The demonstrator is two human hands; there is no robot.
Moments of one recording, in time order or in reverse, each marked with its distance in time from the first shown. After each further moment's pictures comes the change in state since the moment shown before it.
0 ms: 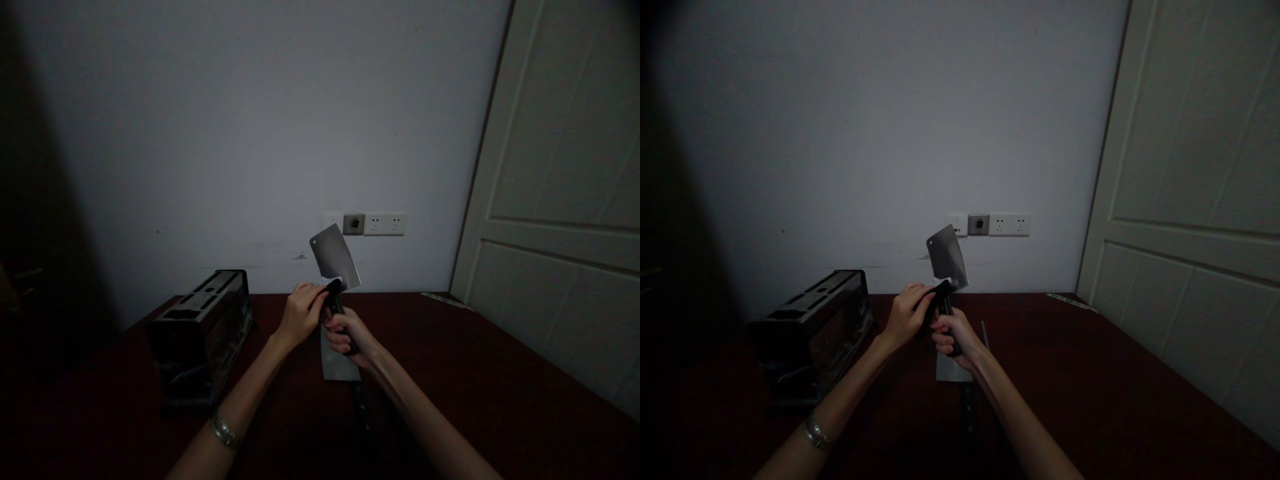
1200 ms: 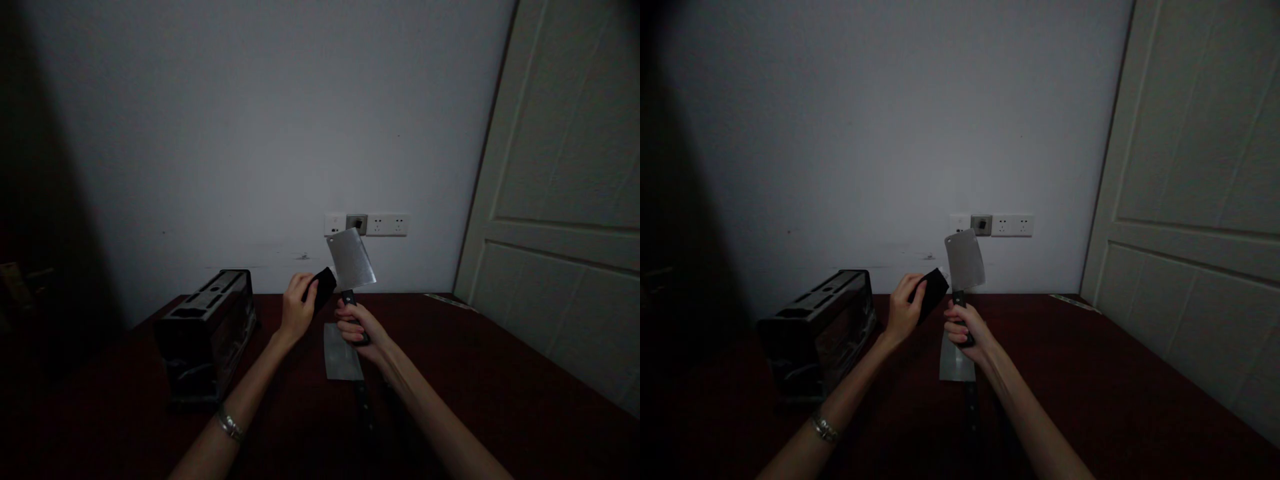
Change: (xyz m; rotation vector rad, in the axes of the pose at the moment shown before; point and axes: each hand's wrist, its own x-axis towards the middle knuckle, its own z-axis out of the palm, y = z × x) left_hand 0.003 -0.008 -0.002 -0.038 0.172 -0.222; right_hand -0.002 -0.014 -0.009 0.206 0.018 0.002
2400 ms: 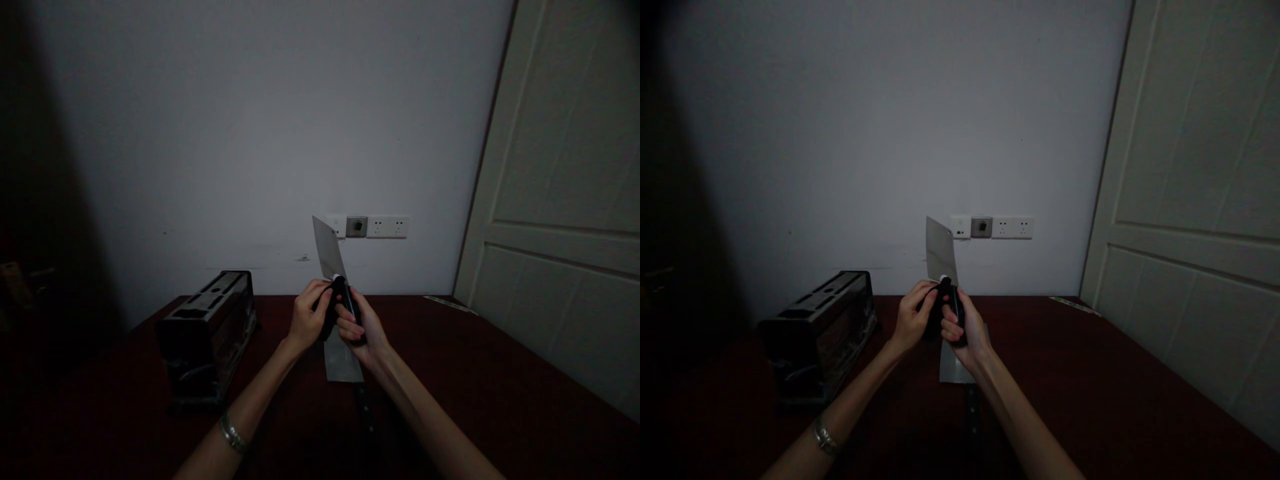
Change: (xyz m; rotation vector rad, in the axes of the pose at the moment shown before) left_hand -0.003 0.027 0.004 -0.316 -0.125 -0.011; right_hand -0.008 0.000 0.027 0.123 -0.053 -0.120
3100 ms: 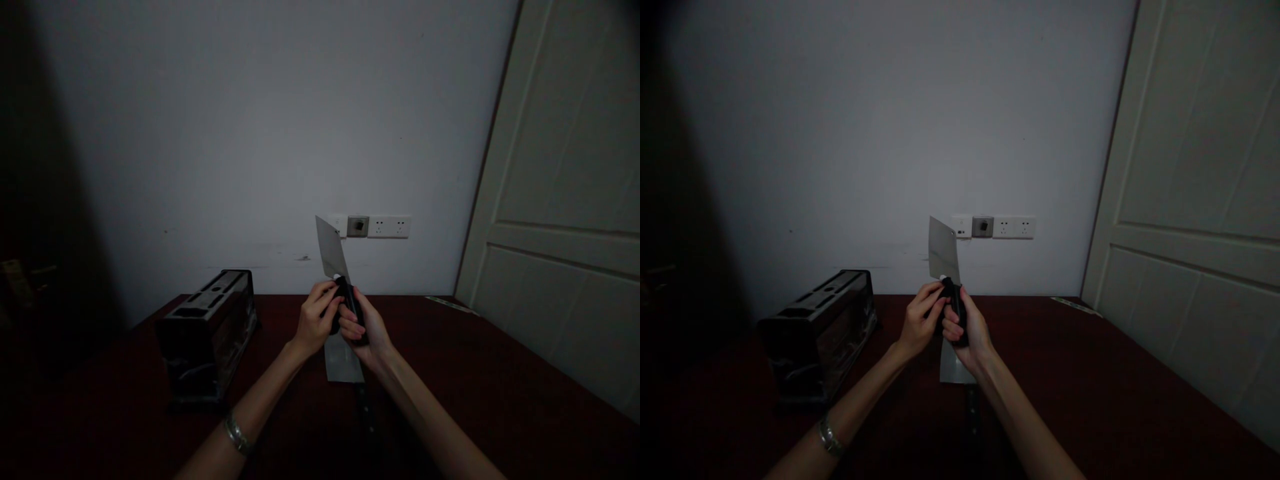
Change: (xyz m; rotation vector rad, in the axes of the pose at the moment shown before) left_hand -0.010 -0.008 0.009 0.112 -0.002 0.172; right_hand 0.000 0.002 0.002 0.027 0.074 -0.025
